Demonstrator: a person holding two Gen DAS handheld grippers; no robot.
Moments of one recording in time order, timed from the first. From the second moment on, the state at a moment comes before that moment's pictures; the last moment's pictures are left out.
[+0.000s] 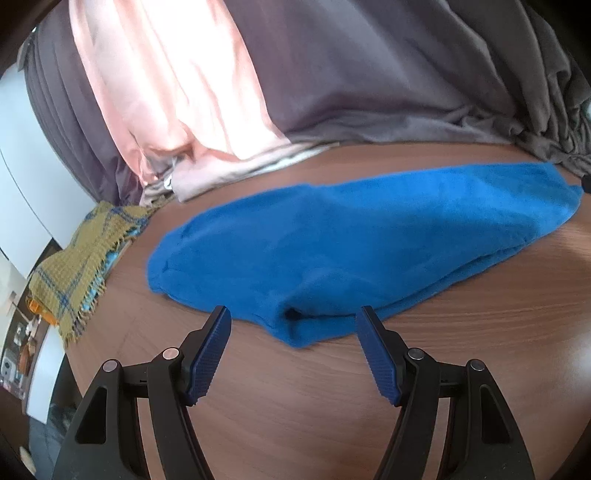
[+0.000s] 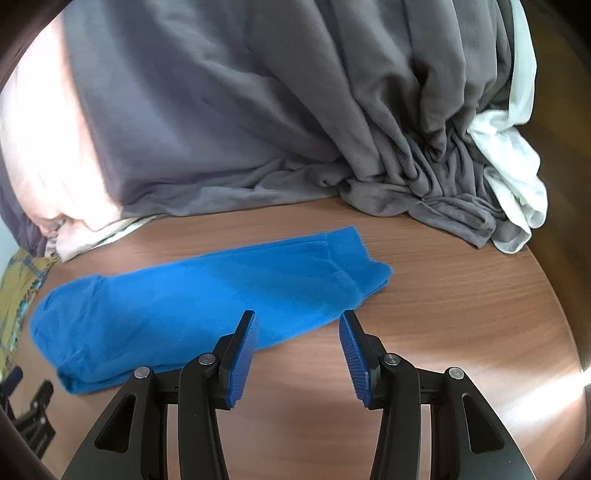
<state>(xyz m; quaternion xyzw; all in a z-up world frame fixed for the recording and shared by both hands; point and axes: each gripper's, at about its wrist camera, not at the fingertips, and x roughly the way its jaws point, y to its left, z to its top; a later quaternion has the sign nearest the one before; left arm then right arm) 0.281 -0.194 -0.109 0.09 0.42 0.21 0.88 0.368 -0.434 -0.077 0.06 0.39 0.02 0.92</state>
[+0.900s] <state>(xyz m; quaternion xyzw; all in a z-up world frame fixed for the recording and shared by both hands) 0.335 -0.253 -0.148 0.08 0.48 0.16 0.86 0.449 -0.503 -0.116 0.09 0.37 0.00 0.92</state>
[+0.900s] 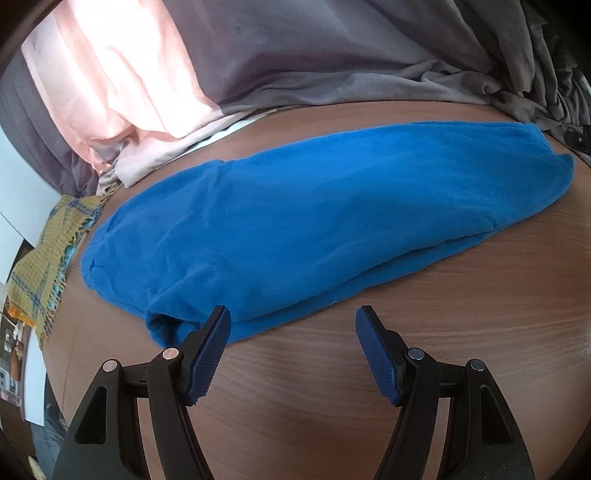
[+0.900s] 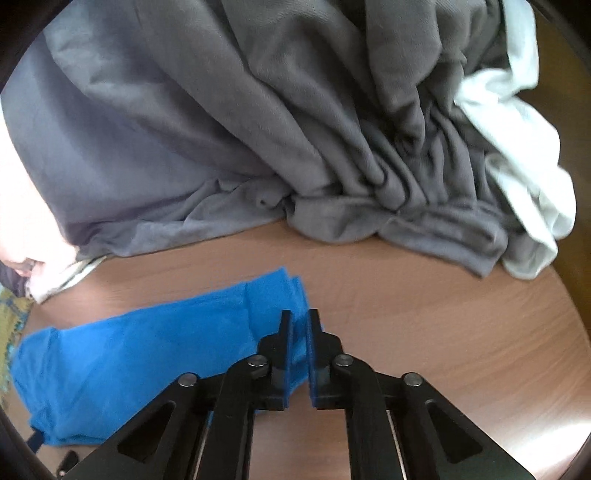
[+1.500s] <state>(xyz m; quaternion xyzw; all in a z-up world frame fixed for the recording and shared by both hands) 0.340 -0.258 -0.143 0.08 0.47 0.15 0.87 0.440 -0.521 -0.132 0.15 0.42 0.02 0.90</state>
